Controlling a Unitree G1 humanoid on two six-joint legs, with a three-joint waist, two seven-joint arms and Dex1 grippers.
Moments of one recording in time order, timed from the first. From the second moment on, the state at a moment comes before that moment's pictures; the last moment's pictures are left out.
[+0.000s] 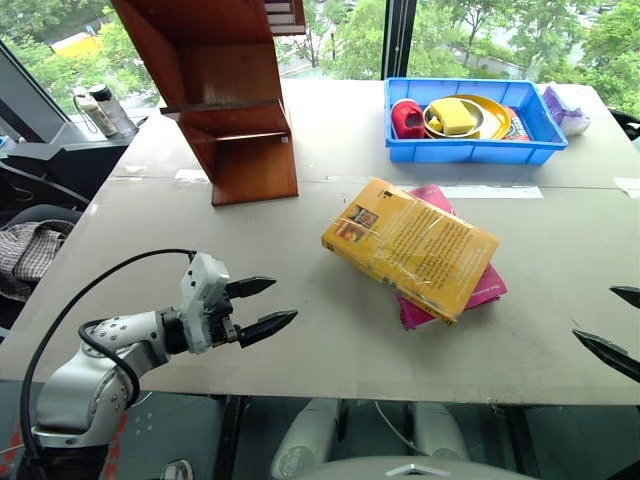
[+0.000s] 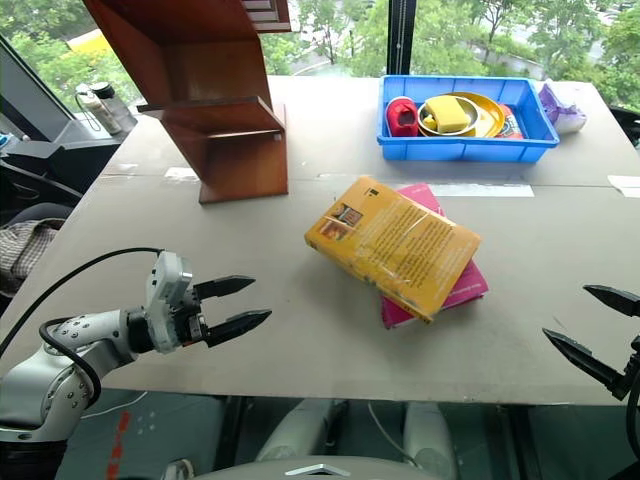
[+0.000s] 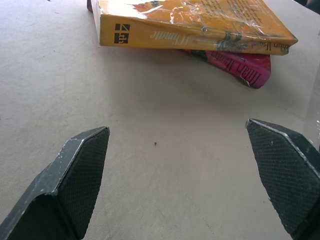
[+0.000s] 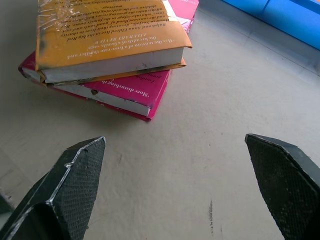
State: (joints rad) left arm 0.12 0.76 0.23 -0.37 -0.65 0.54 -0.99; right arm 0.60 -0.77 -0.84 -0.52 0.61 0.38 1.04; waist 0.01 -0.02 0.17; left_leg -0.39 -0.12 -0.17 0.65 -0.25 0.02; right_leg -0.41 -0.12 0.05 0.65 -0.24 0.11
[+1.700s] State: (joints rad) left arm 0.04 0.64 0.21 -0.47 -1.05 0.95 -0.63; right arm 0.06 -0.84 -0.32 -0.73 0.65 0.84 0.65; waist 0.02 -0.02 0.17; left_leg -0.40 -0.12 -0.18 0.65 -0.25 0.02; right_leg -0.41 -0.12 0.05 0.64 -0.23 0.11
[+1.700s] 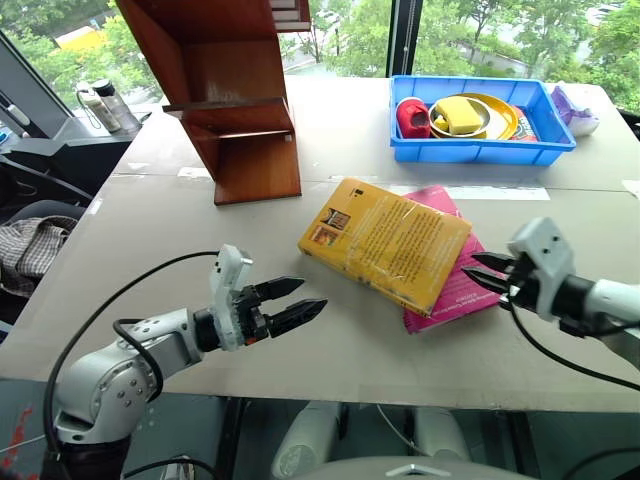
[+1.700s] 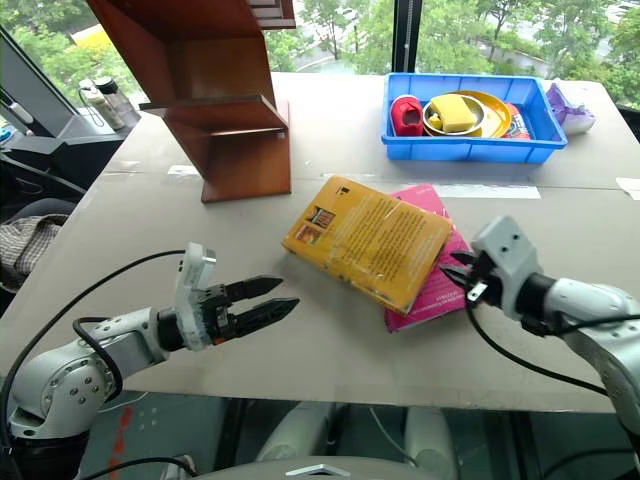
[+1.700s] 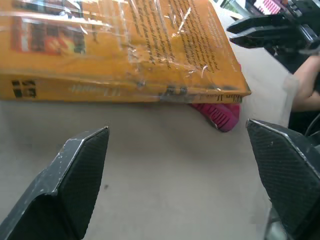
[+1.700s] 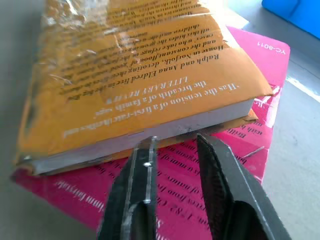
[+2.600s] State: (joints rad) left arm -0.25 0.06 0.16 -0.01 -1.93 0.80 0.55; right arm 0.49 -0.82 -0.79 -0.87 0.92 0.61 0.99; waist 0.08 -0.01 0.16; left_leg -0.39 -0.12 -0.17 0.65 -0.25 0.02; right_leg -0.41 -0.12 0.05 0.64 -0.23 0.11
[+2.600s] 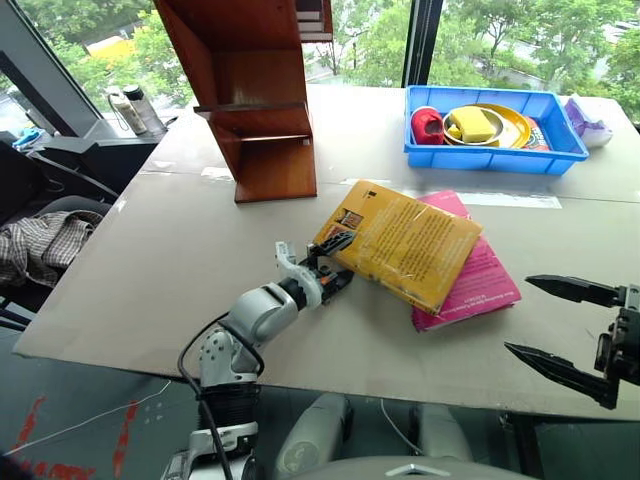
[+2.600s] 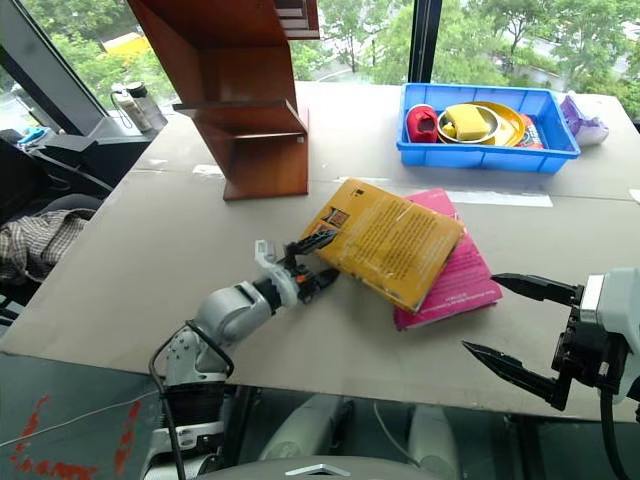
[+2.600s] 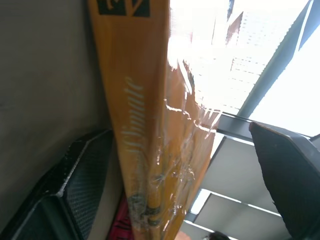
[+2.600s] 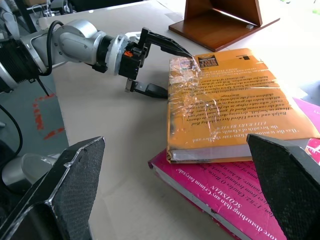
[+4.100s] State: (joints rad) left arm -1.43 1.05 -0.46 0.23 0.15 0.27 -0.99; right arm -0.29 -0.82 -0.41 -0.14 0.65 0.22 1.03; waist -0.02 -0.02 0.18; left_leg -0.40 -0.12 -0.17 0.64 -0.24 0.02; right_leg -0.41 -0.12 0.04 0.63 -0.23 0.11
